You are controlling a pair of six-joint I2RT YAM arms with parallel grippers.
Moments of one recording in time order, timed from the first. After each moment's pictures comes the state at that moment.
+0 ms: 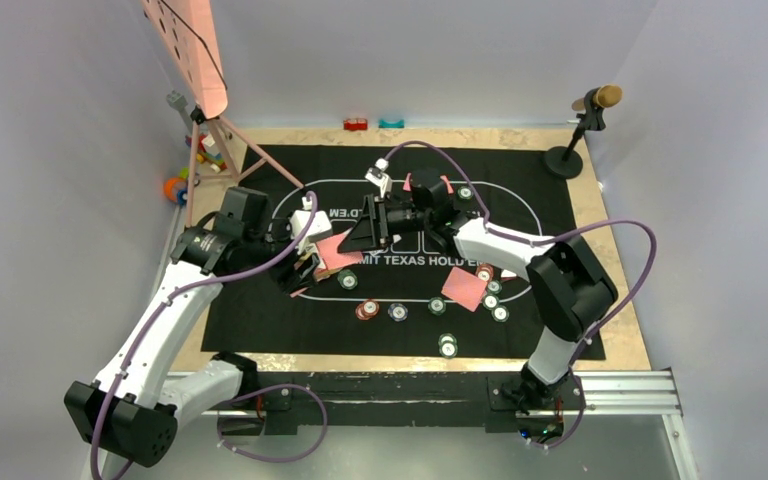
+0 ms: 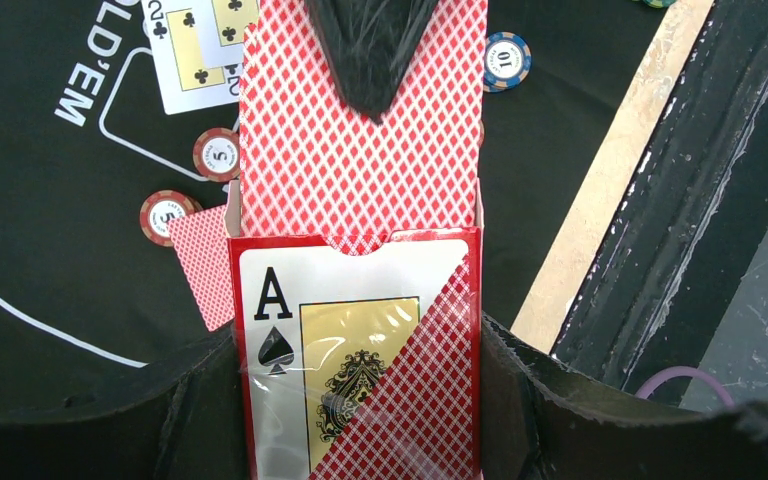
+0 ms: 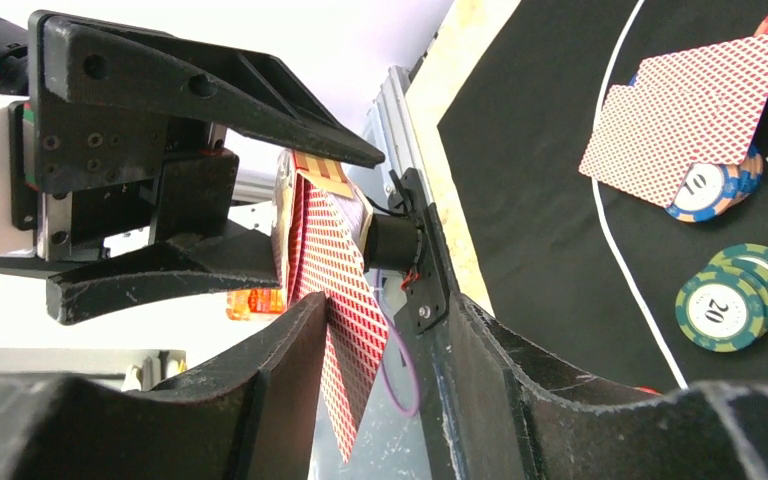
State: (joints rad) left arm -0.32 1.04 1.06 -0.97 0.55 0.60; right arm 0.67 1.75 1.11 0.35 -0.91 0.89
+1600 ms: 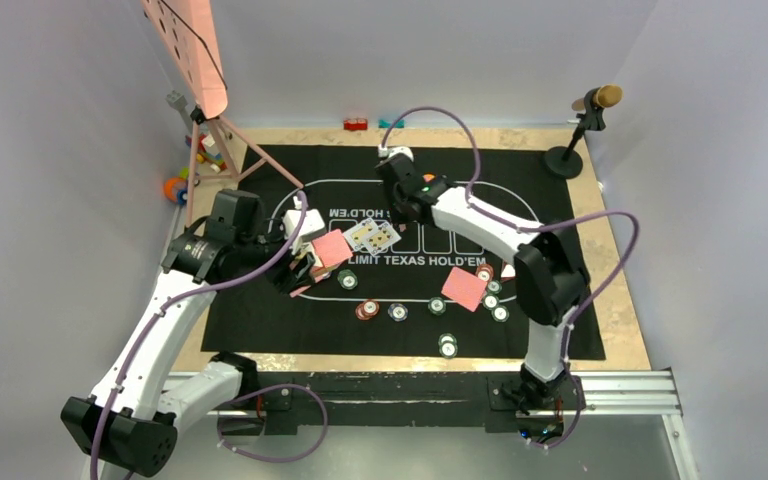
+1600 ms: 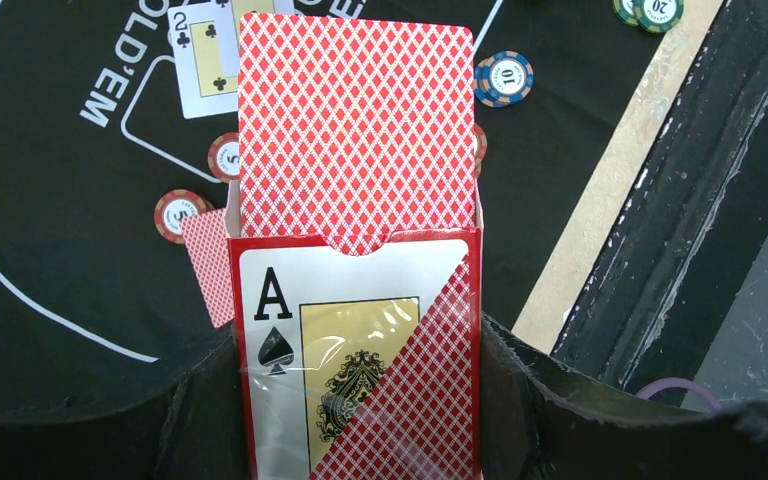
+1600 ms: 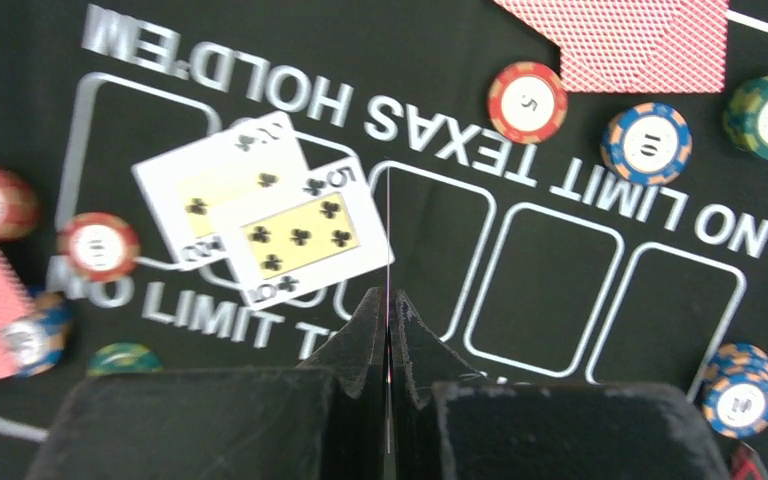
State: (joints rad) left arm -0.30 0.98 1.05 -0.96 0.56 0.58; right arm 0.68 1.85 1.52 -0.53 0.25 0.34
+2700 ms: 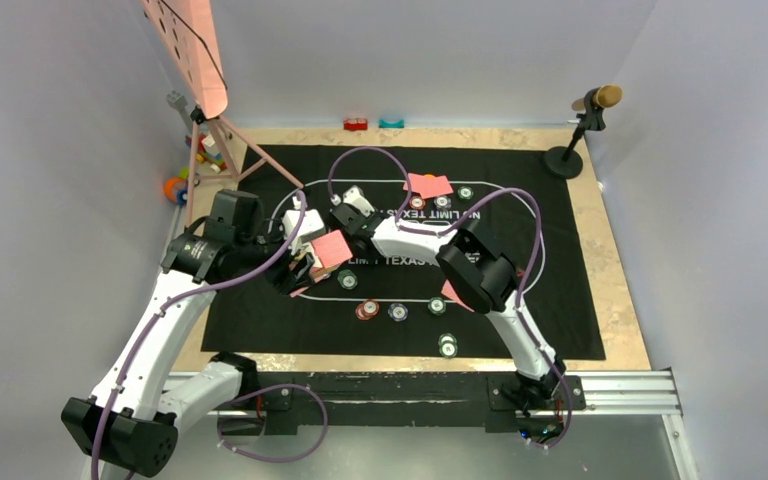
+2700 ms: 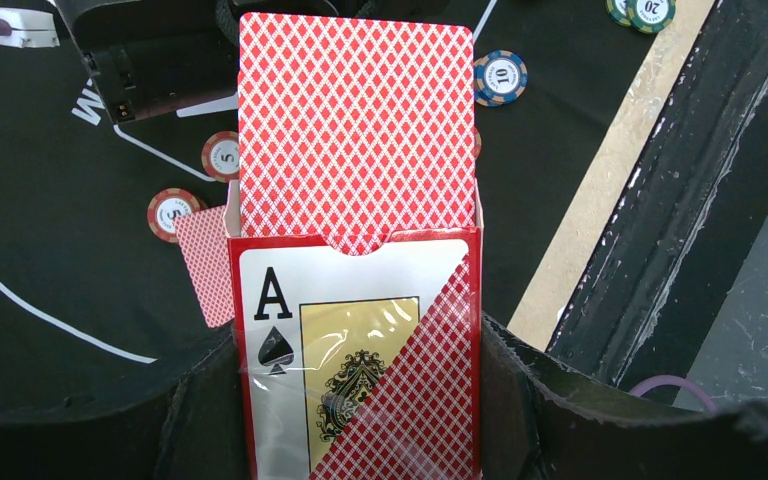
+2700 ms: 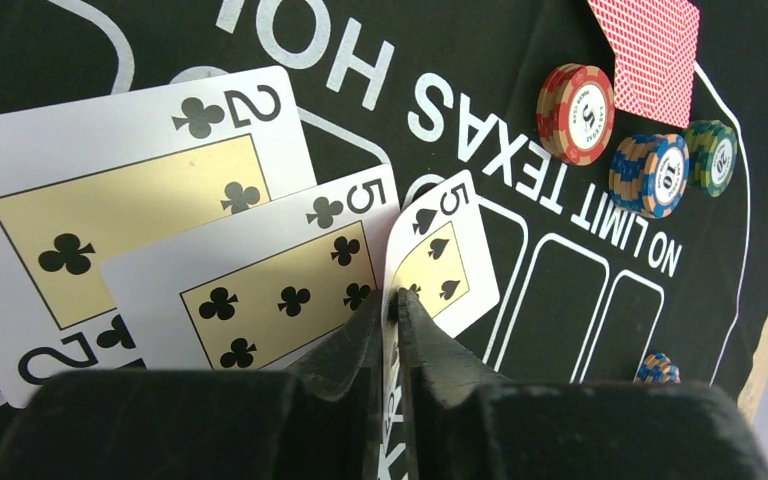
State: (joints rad) left arm -0.29 0.98 1.05 -0.97 0.57 0.58; right arm 0.91 2.27 1.67 -0.53 0.79 0.17
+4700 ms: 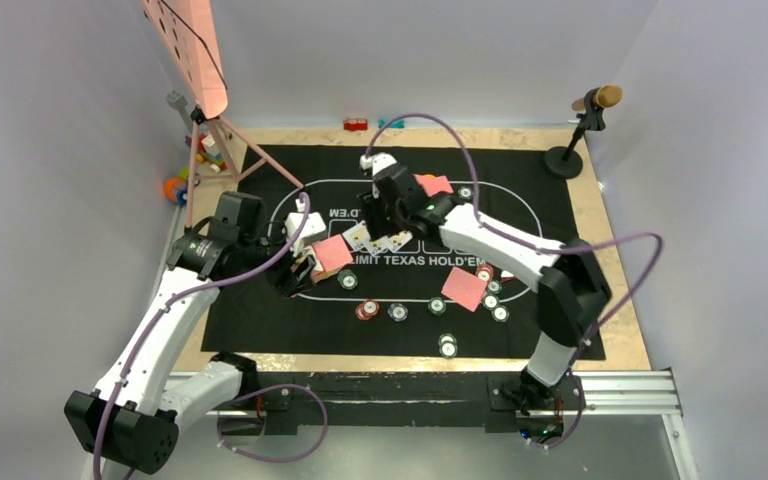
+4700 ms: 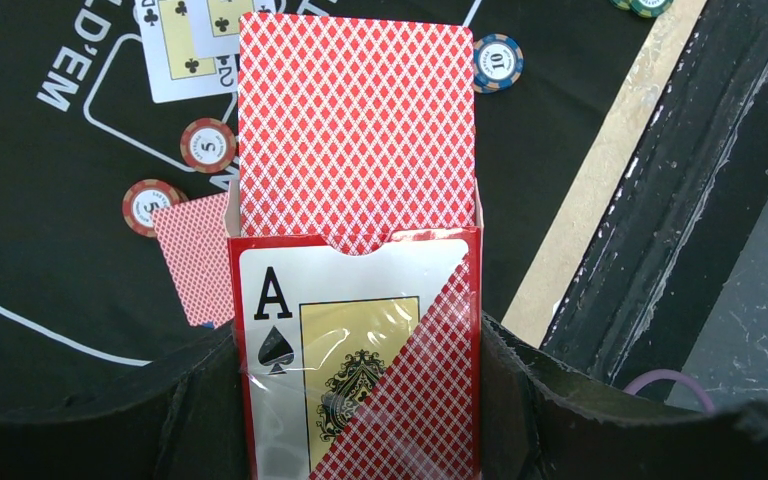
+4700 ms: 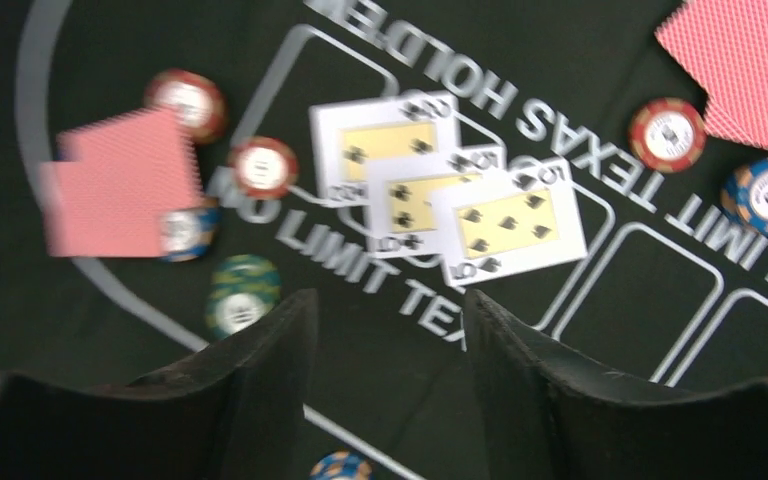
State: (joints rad) left arm -0.29 1.00 1.02 -0.96 0.58 0.58; right arm 0.81 1.79 1.41 -0.43 0.23 0.24
